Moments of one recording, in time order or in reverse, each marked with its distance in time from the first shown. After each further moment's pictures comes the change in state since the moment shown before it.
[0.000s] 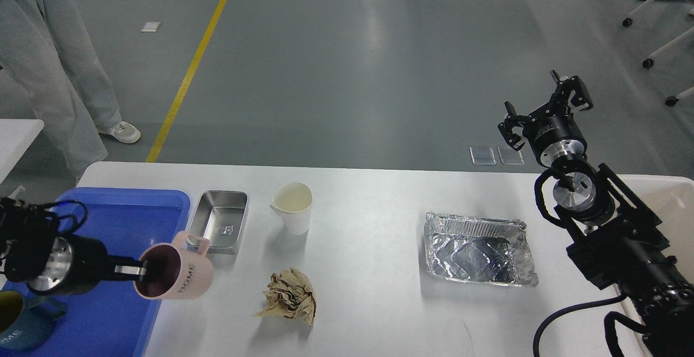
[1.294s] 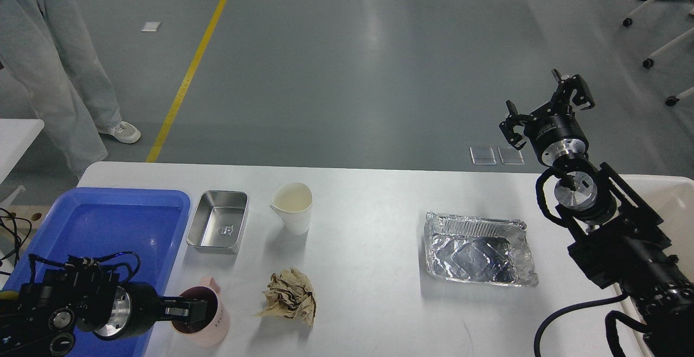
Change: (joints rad) left arm 0.111 -0.242 0.163 0.094 0.115 0.266 0.062; right arm 0.003 -0.004 -0.001 -0.003 0.000 0.001 0.000
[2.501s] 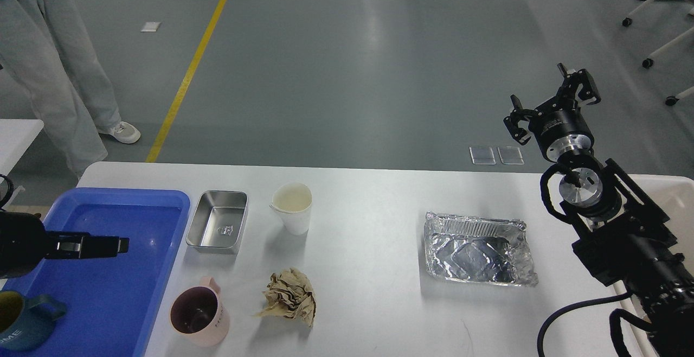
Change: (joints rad) left arm -0.022 0.448 -0.305 -0.129 -0.106 -0.239 -0.190; right arm 0.003 -0.011 0.004 0.012 0.003 -0.001 0.000
